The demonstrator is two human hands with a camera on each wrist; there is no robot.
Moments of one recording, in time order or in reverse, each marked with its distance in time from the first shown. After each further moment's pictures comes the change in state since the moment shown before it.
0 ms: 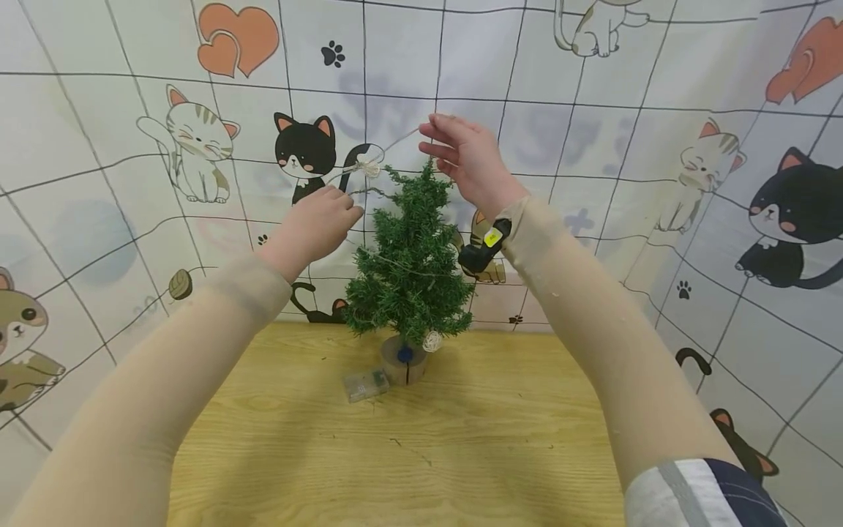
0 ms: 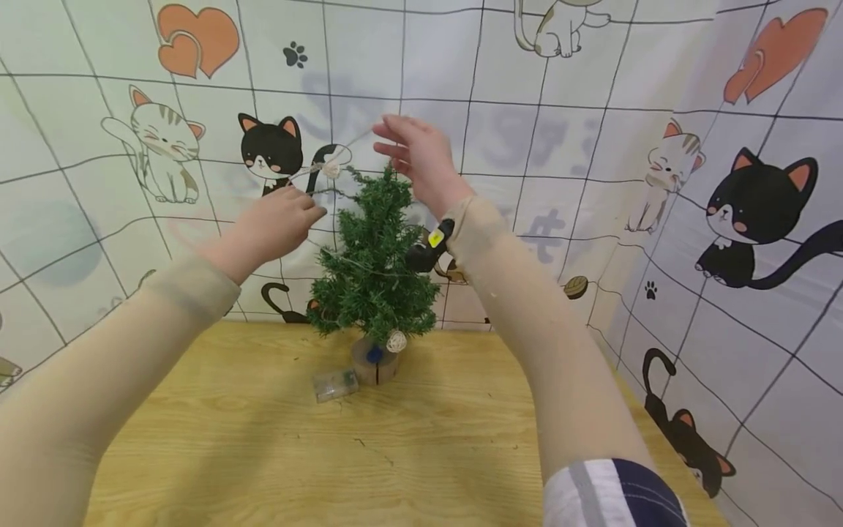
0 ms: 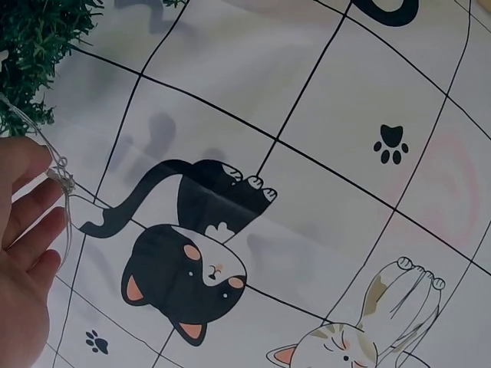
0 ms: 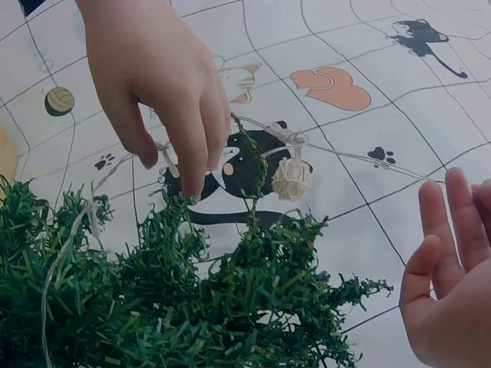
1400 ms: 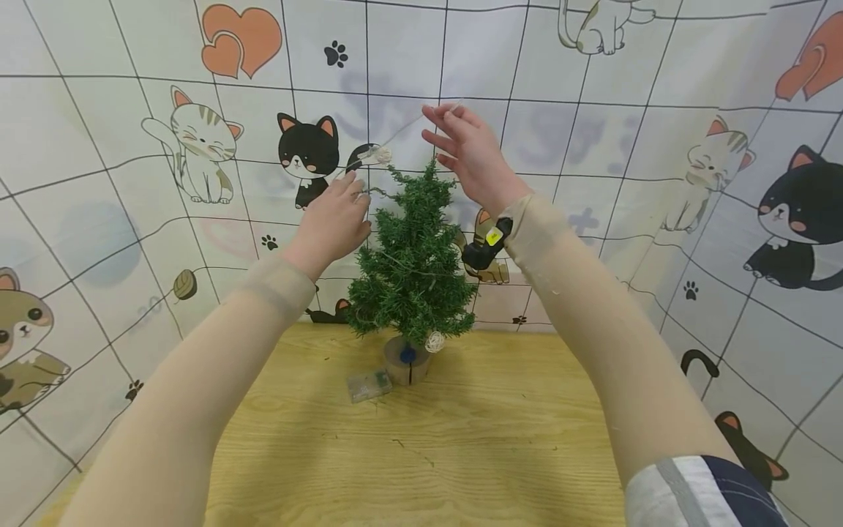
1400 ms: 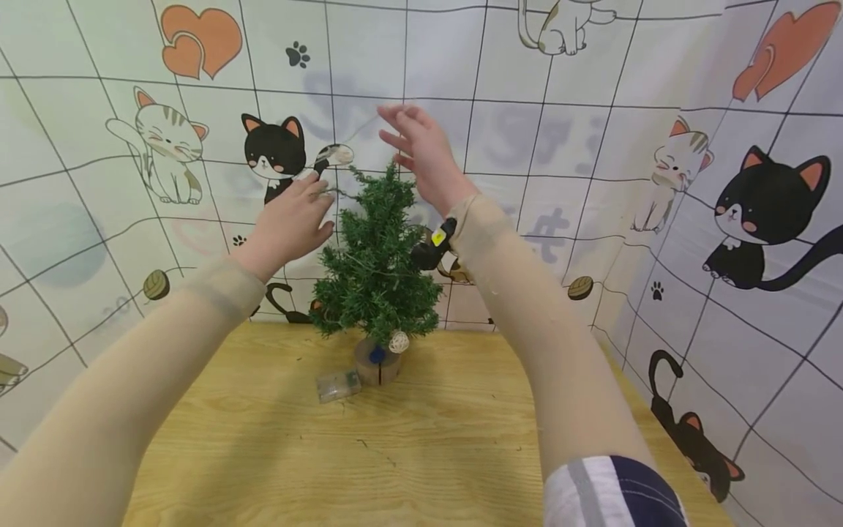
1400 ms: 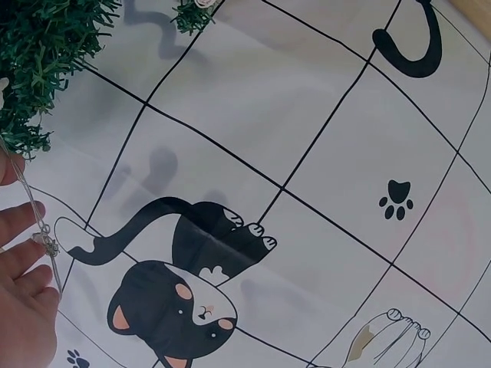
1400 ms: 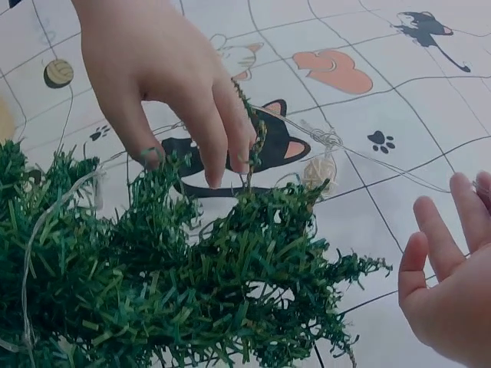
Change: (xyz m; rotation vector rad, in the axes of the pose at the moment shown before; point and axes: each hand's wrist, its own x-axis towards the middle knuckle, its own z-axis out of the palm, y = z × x) left_hand 0.017 0.009 0.019 -0.092 0.021 -0.215; right_hand 0.007 0.001 -0.003 -0.086 -0.101 -0.066
